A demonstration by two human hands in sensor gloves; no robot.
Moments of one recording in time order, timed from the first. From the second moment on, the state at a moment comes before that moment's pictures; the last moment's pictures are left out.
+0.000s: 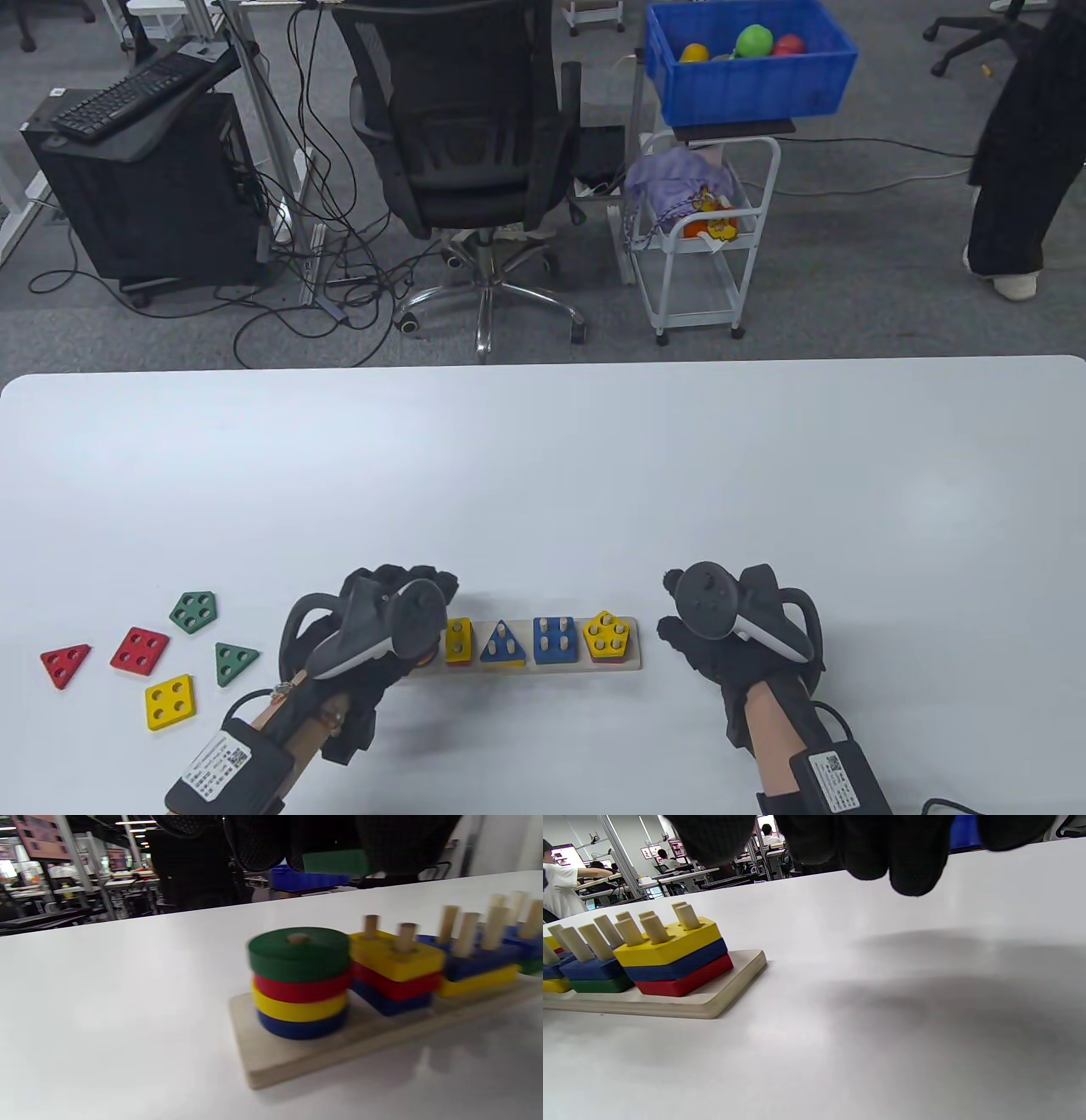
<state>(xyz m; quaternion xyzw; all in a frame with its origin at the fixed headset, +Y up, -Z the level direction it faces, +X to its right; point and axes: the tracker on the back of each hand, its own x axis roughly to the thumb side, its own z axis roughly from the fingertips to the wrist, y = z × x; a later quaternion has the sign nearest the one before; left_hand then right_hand) -0.183 -0.699 -0.309 -0.08 -0.17 -0.06 0.98 0.157 -0.727 -0.323 0.10 0.11 0.99 0.09</state>
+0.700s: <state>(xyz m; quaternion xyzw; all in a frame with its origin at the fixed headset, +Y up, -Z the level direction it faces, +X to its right) -0.165 -0.725 -0.306 -0.09 -0.18 -0.11 0.97 0.156 -0.725 -0.322 0.10 0.11 0.99 0.08</state>
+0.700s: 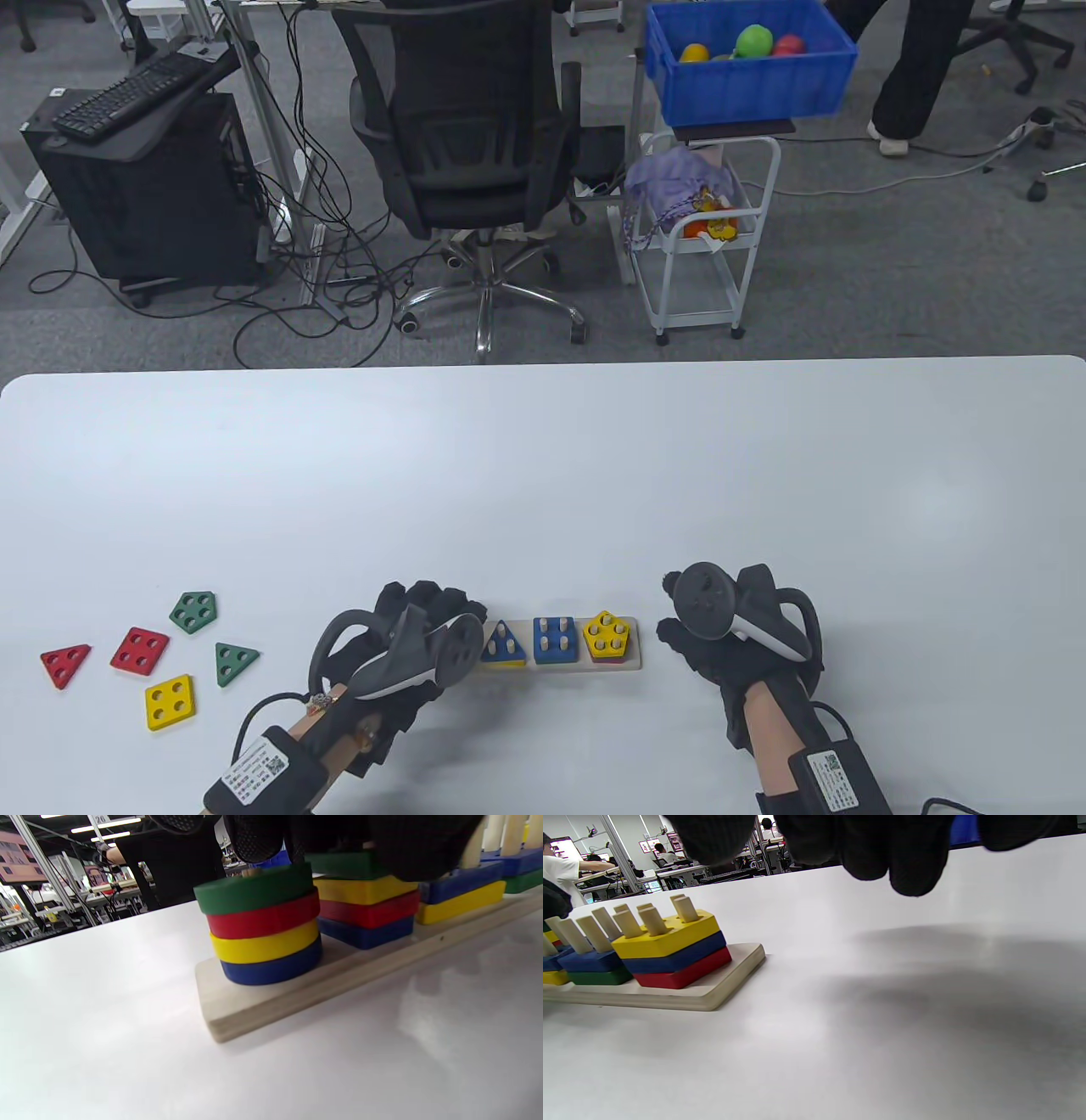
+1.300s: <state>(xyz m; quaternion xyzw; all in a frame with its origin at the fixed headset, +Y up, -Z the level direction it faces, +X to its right) -0.352 -0.718 -0.323 -0.21 0.17 -0.09 0.96 0.156 -0.726 -0.321 0.09 0.12 0.99 0.08</state>
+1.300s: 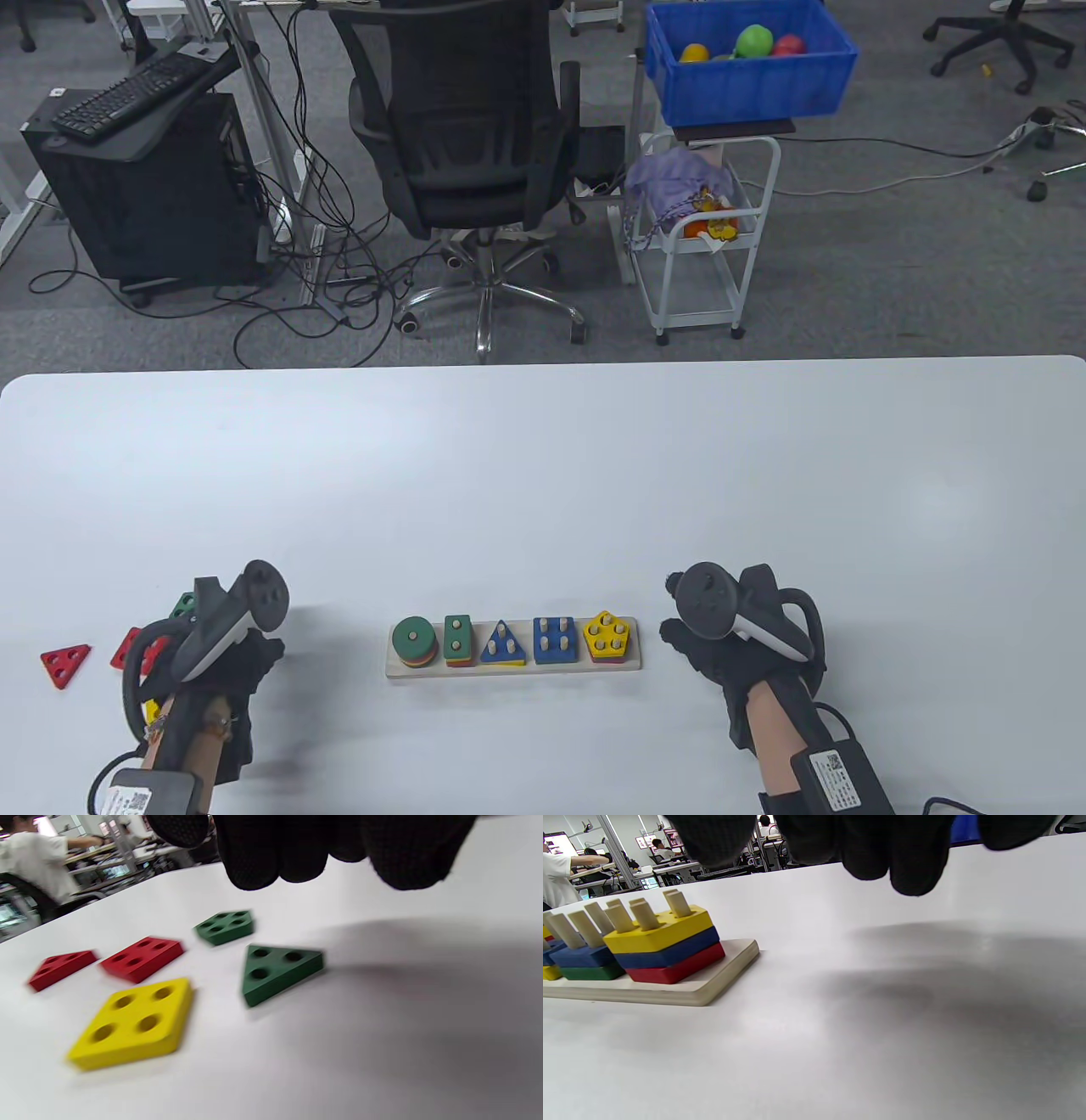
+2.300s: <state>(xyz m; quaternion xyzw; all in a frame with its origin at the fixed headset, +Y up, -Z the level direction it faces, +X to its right) -0.316 -0.716 -0.320 -0.10 0.11 -0.13 0.98 0.155 -0.726 -0.321 0.09 0.12 0.99 0.07</state>
